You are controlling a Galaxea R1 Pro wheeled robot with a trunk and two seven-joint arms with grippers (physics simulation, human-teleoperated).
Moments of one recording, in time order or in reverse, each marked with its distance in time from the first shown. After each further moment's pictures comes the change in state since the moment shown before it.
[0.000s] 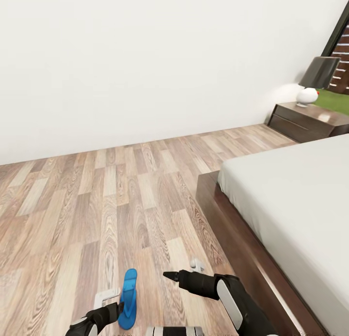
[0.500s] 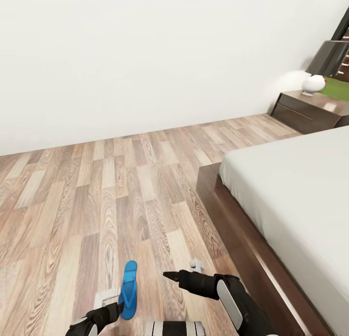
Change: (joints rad) left arm 0.000 0.000 0.000 0.001 0.000 0.000 0.000; right arm 0.000 0.000 0.000 -0.001 0.000 0.000 0.000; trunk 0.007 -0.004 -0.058
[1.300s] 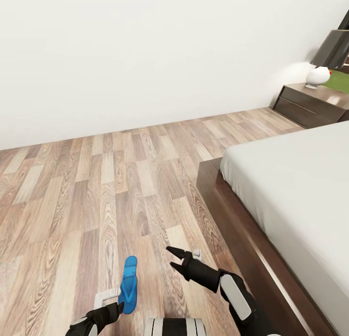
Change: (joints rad) left arm 0.000 0.000 0.000 0.000 0.000 0.000 0.000; right arm 0.000 -0.007 -0.002 -0.015 -0.515 0.057 0.013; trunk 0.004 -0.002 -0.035
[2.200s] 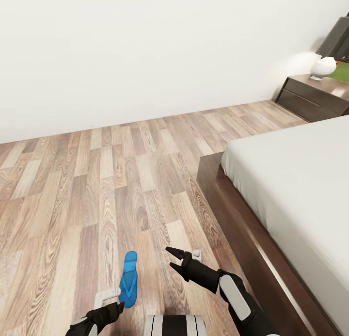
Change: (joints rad) left arm 0.000 0.000 -0.001 -0.001 0.000 0.000 -0.001; right arm 0.000 0.004 0.001 0.005 0.001 -0.003 -0.010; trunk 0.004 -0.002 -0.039
